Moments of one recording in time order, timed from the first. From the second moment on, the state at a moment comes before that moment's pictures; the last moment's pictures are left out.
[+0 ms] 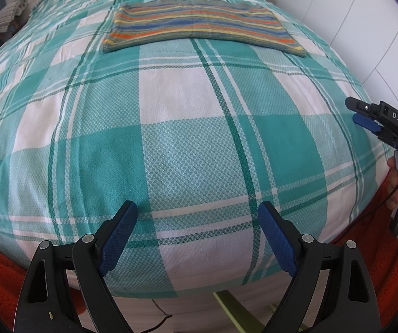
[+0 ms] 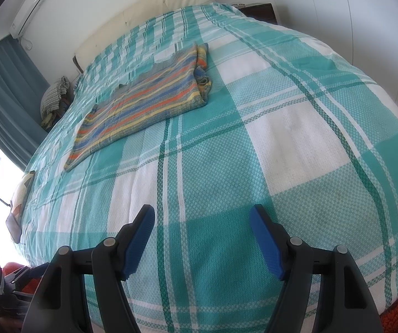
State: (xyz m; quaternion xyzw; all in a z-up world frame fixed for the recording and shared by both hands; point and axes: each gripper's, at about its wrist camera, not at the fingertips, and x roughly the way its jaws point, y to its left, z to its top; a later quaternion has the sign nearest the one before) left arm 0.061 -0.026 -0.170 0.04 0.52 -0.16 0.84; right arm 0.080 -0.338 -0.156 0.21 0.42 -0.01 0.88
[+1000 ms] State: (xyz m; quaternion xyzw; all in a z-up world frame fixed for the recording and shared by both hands) left arm 0.265 -0.285 -0.172 0.16 0.42 -0.30 0.84; right arm 0.428 -0.451 -0.153 0.32 0.49 0.14 0.80
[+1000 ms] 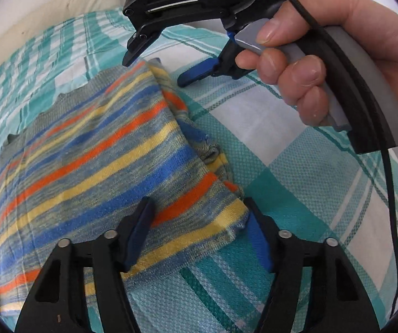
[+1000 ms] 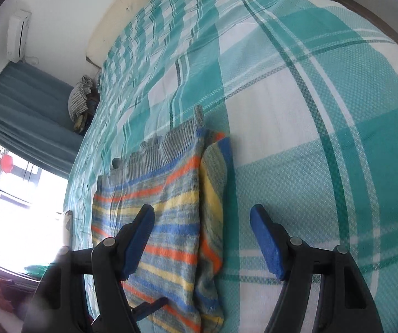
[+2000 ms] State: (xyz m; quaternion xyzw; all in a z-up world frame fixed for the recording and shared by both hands) left arm 0.269 0.062 -0.125 -0.20 0.41 -0.10 0.88; right arm 0.434 -0.147 -0.102 0.13 0.44 0.27 0.85
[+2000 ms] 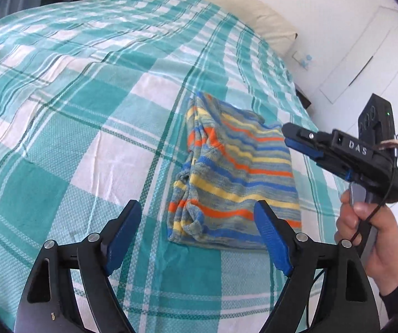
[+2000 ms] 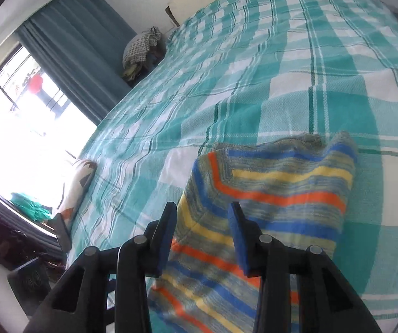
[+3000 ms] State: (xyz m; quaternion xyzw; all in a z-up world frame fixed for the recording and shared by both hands) left arm 0.330 0.042 -0.146 -0.01 0.48 -0.05 0.88; right arm 0.350 -0.165 -0.111 0.08 0.42 0.25 0.87
